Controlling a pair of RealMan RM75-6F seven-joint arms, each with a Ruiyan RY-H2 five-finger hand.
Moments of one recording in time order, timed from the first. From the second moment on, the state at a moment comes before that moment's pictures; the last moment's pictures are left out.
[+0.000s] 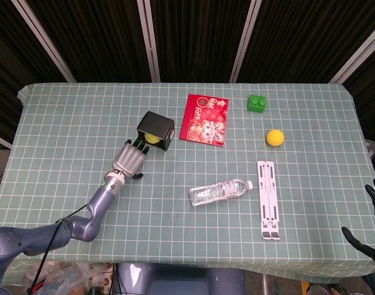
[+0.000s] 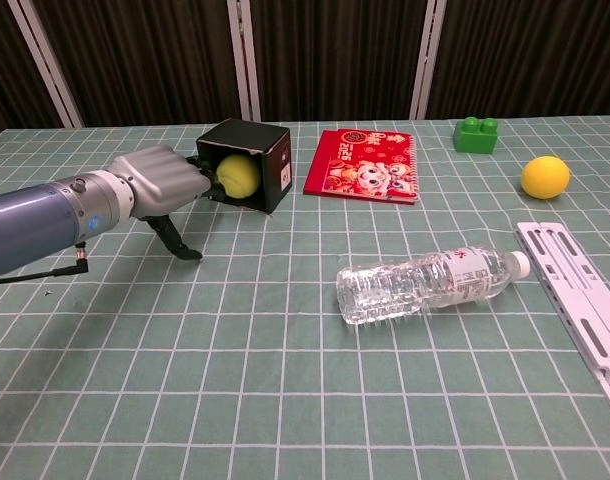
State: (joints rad) left arm -0.96 -1.71 -0.07 -1.13 0.90 0.88 0.90; right arm -0.07 -0.99 0.05 -1.64 -1.72 1.80 0.17
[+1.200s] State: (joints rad) left arm -0.89 -1.56 -0.02 -1.44 1.04 0.97 0.83; right arm -0.07 -0.99 0.04 -1.64 -1.73 1.81 0.16
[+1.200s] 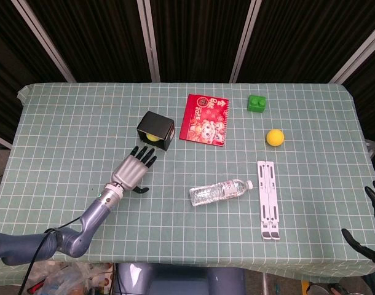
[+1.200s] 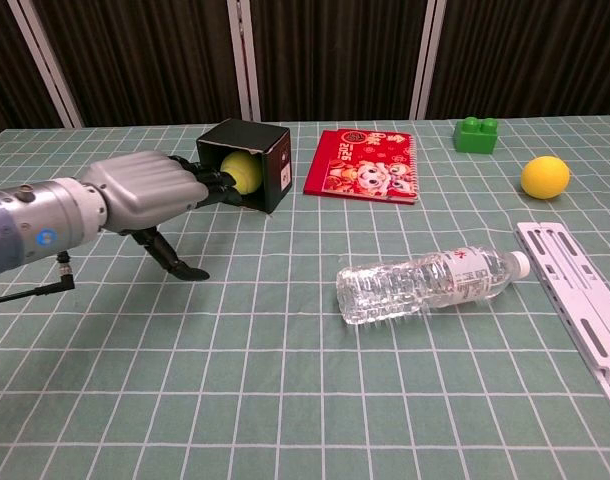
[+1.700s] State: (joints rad) left arm -0.44 -1.31 0.22 -1.82 1.46 1.57 0.55; right arm -0.02 -1.04 0.08 -1.62 -1.61 1.69 0.16
